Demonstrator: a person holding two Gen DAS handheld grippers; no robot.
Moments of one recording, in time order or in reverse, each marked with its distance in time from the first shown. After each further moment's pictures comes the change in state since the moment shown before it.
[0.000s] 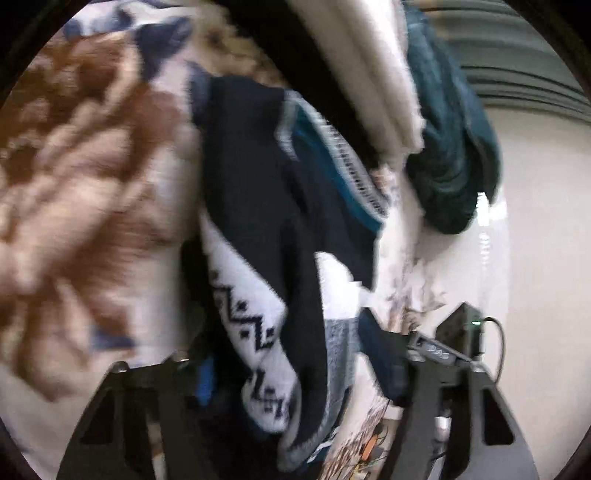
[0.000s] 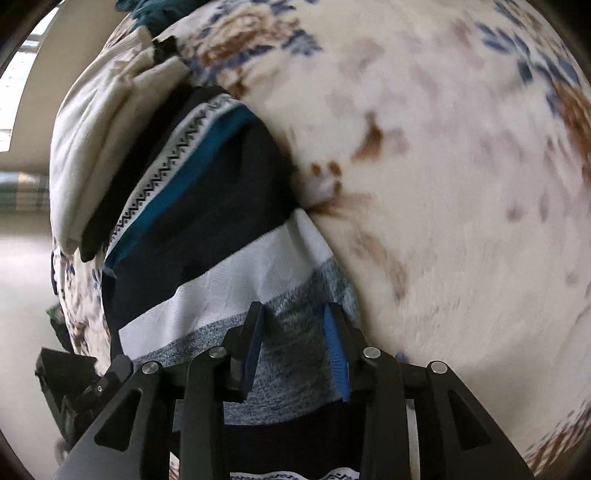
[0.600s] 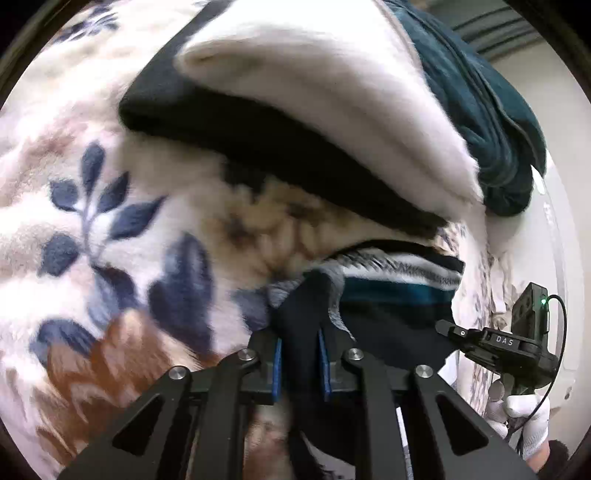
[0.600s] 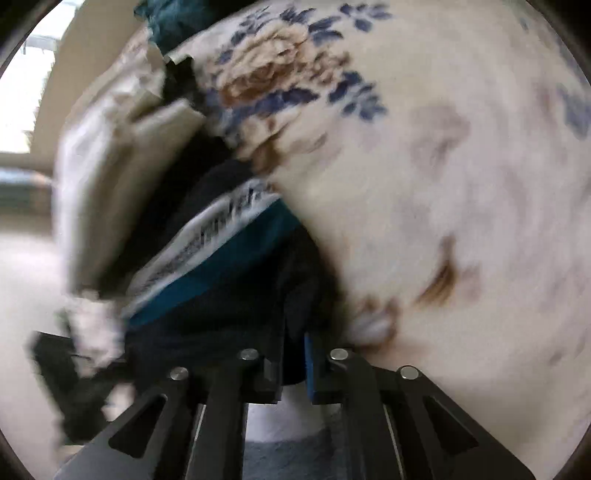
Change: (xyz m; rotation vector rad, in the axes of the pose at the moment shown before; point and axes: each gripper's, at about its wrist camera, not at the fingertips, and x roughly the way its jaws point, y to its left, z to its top) left arm -0.004 -0.007 0.100 0.261 -0.039 0.398; right arm 0.015 0.018 0.078 -0.089 -0.062 -0.011
